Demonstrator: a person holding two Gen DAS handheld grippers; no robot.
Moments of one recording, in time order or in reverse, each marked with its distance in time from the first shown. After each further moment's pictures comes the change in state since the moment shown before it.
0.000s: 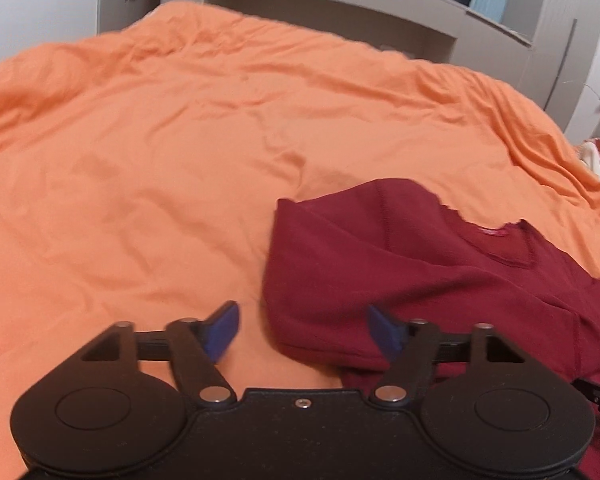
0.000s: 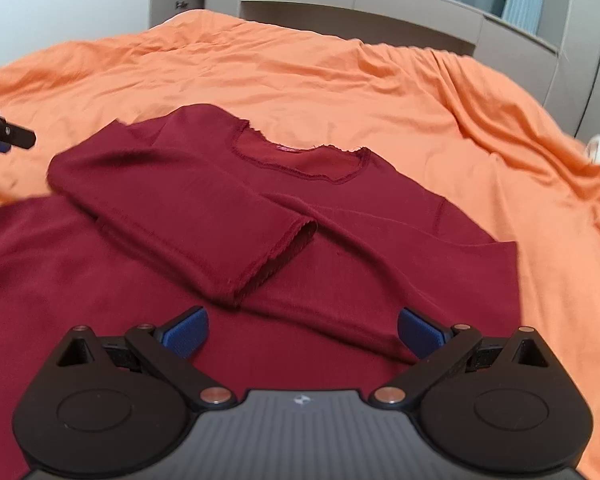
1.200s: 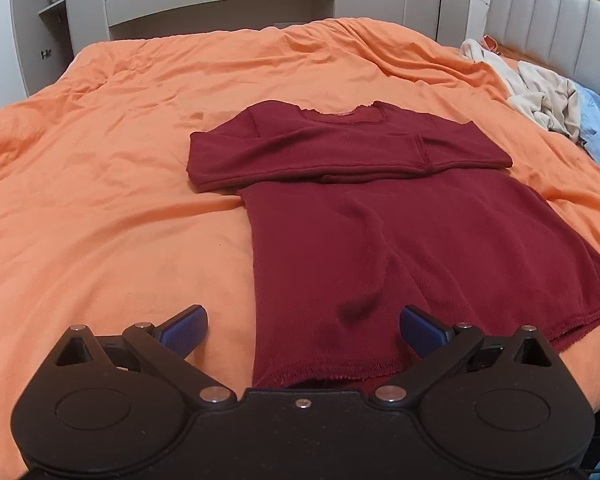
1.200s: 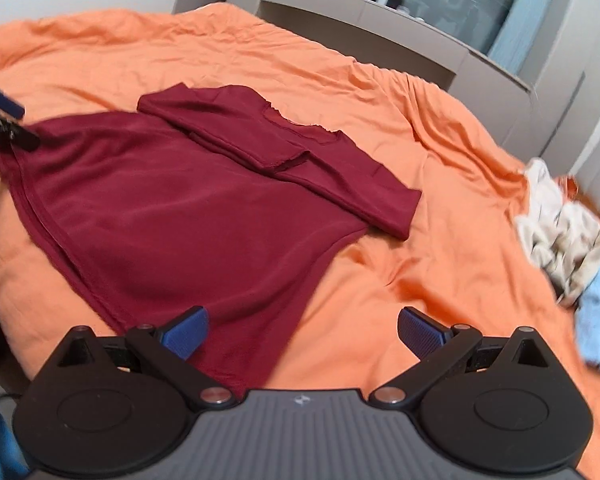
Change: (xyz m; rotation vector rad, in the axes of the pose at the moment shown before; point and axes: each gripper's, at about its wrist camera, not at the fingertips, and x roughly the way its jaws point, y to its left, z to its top) left arm -0.183 -0.055 -0.159 0.324 0.055 -0.098; right arm -0.211 0.038 -0.116 -0.107 0.010 -0.101
